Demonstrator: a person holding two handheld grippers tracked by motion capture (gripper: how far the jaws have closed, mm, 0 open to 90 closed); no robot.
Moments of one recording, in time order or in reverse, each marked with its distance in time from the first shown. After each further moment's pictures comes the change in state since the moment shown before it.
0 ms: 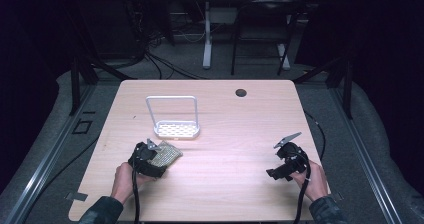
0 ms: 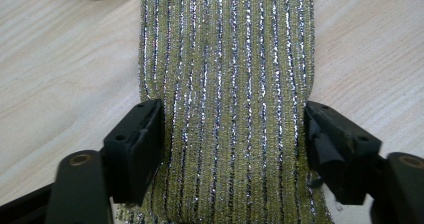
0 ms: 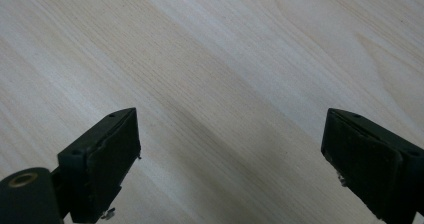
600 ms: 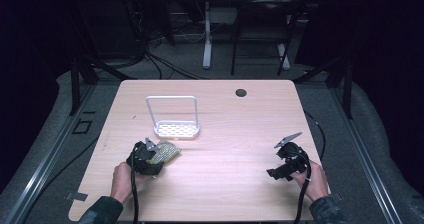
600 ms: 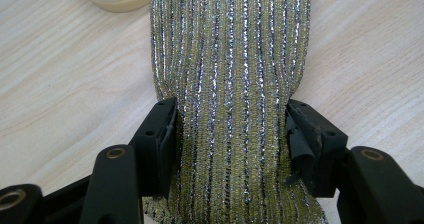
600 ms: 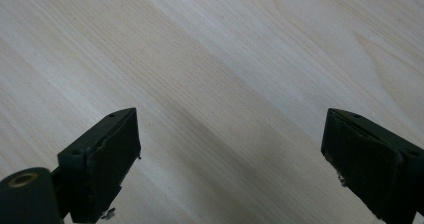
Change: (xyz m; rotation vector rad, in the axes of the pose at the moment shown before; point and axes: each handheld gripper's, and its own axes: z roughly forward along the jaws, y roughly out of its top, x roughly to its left) left arm 0.000 0.000 -0.006 -0.027 0.050 0.026; right arm -0.001 -0.001 0.000 -0.004 0.001 0.006
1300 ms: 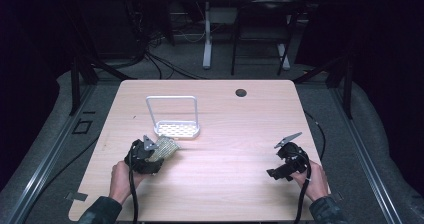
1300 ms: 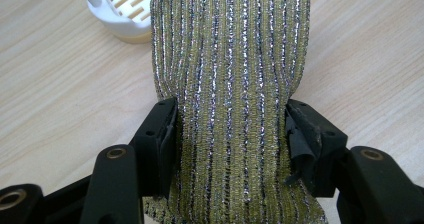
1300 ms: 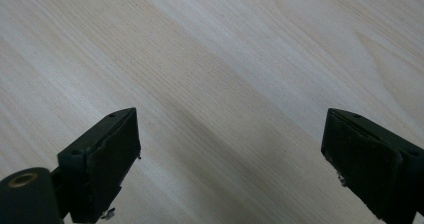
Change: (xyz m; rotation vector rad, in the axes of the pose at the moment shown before) left arm -0.002 0.006 -0.018 -0.068 0.021 0.003; right arm 0.000 0.000 0.000 0.003 0.004 0.003
